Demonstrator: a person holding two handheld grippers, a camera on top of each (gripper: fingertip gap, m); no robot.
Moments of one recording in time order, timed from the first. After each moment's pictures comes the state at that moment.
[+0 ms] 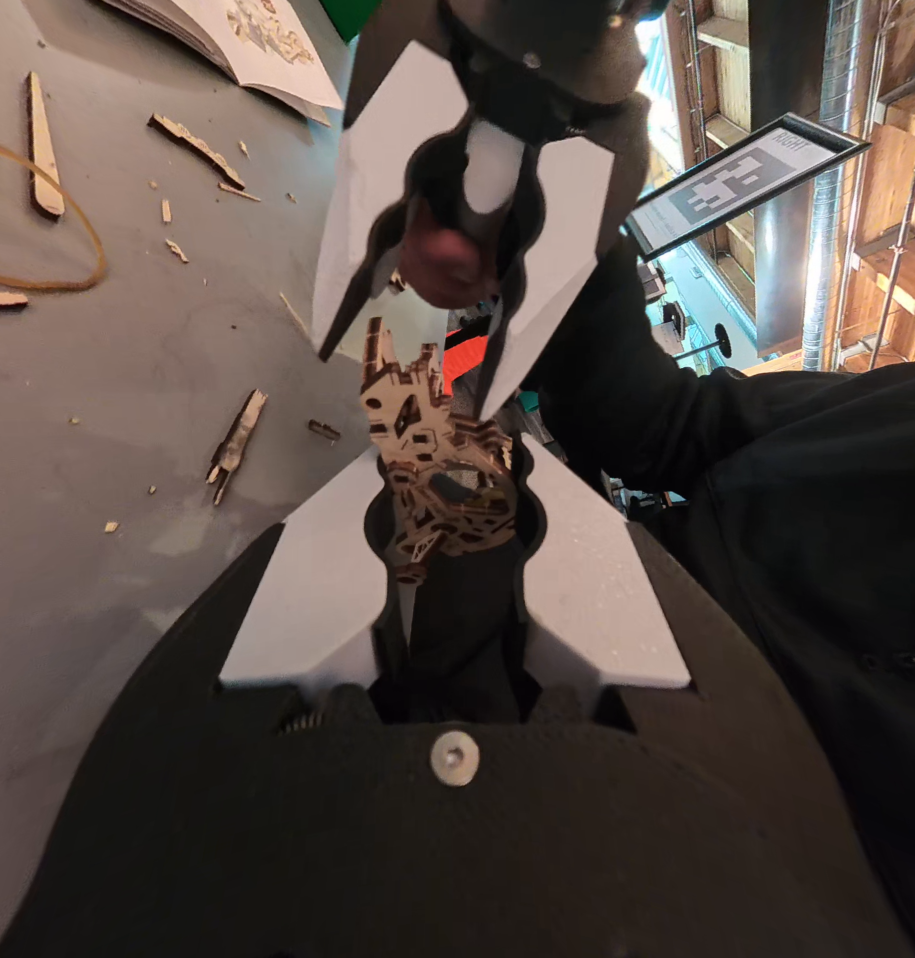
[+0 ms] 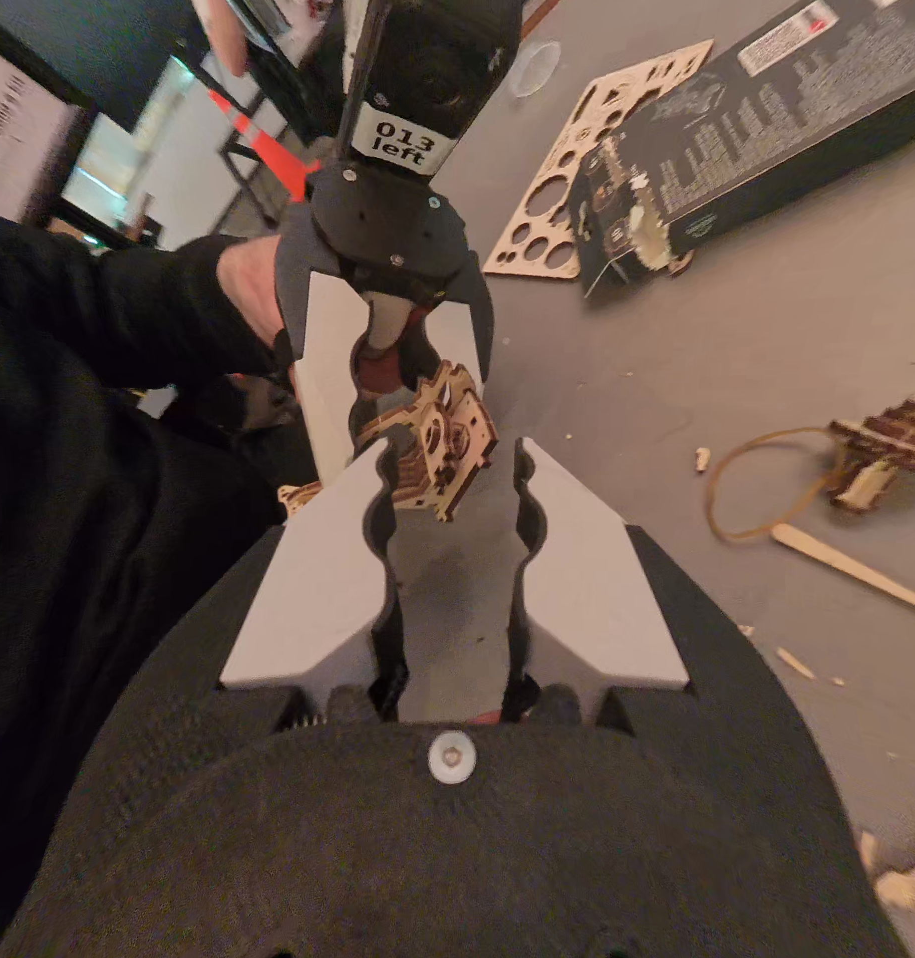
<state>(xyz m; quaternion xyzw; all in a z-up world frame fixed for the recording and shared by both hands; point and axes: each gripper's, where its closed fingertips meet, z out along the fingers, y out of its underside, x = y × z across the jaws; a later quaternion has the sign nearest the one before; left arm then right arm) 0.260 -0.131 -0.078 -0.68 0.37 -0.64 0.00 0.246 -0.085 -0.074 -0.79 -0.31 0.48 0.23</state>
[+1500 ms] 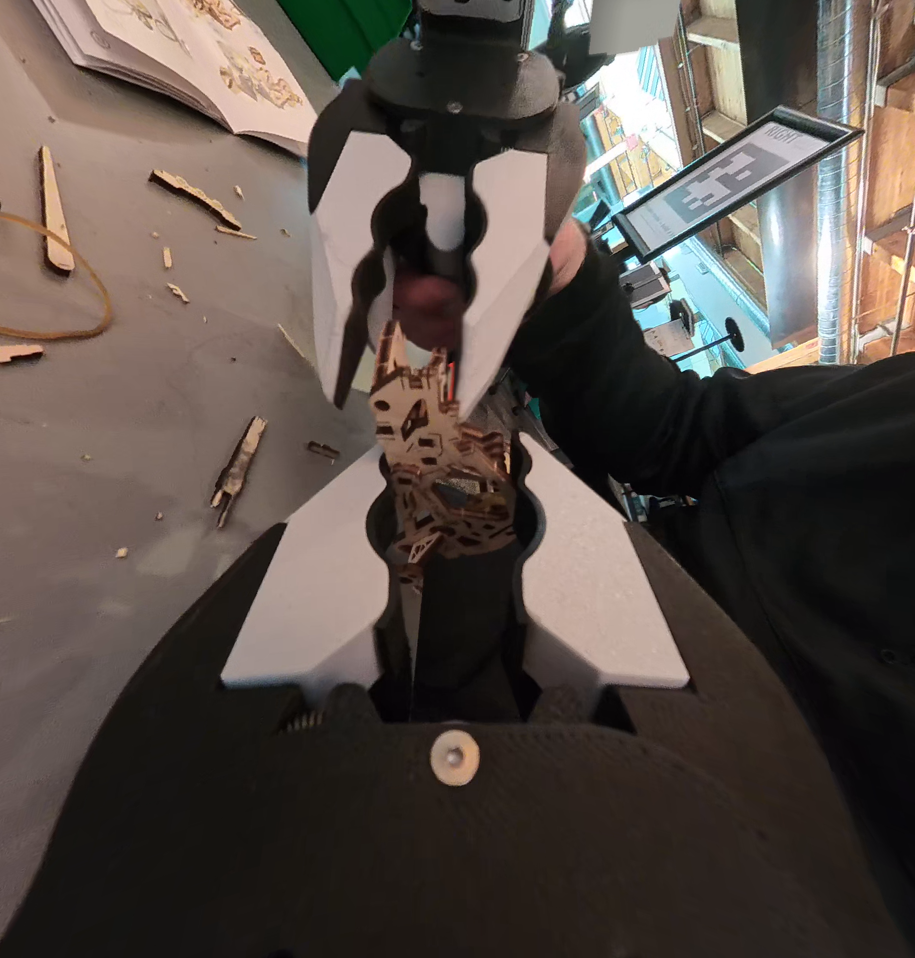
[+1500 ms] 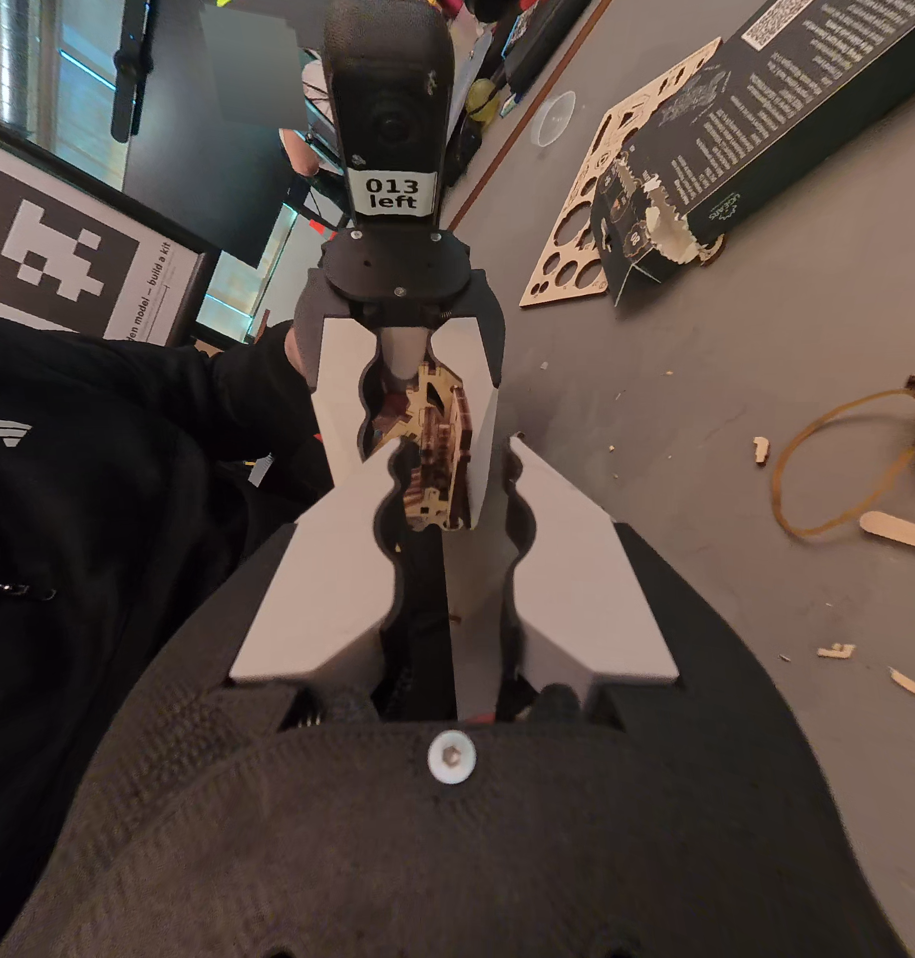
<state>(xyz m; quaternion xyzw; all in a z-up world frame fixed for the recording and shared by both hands) 0.261 -0.127 -0.069 -0.66 0.39 -0.64 0.03 0.240 -0.083 -0.066 -0.76 -0.22 0.57 0.20</state>
